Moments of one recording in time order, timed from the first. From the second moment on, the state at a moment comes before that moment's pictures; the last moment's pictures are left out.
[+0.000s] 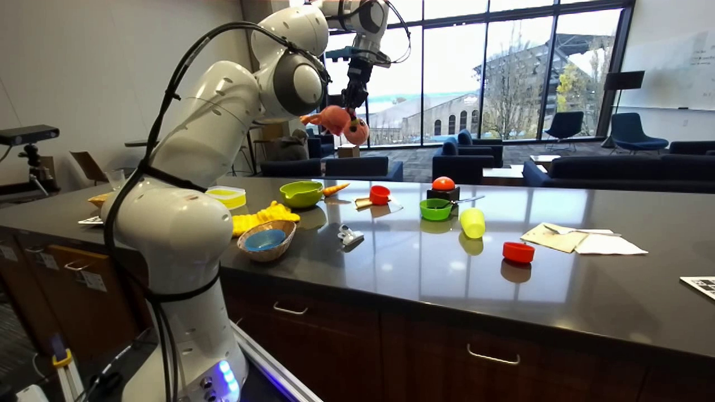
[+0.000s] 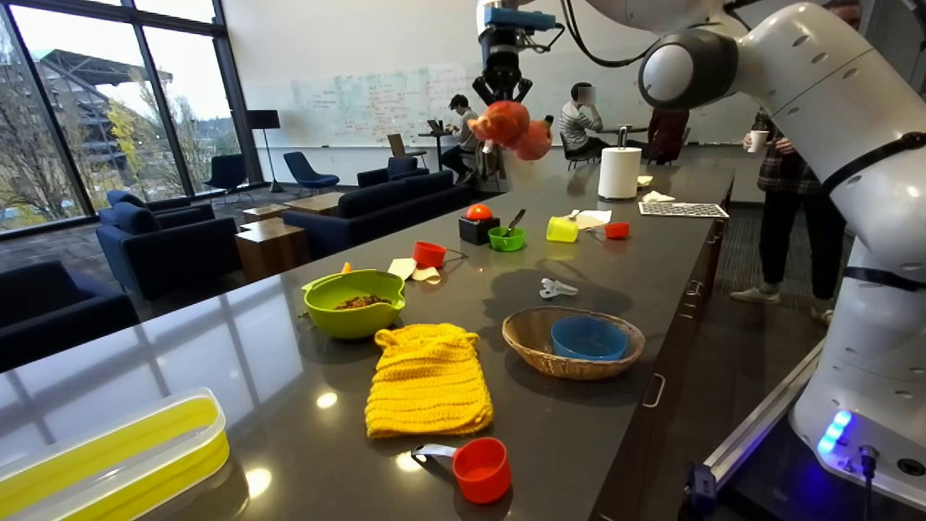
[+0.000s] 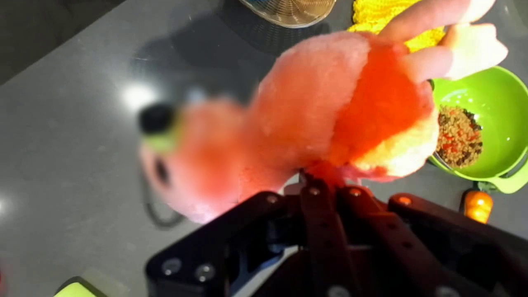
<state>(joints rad) 0.15 0.71 -0.16 -0.48 0.37 0.94 0.50</state>
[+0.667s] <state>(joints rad) 0.23 0.77 -0.08 -0.43 0.10 0.61 0.76</state>
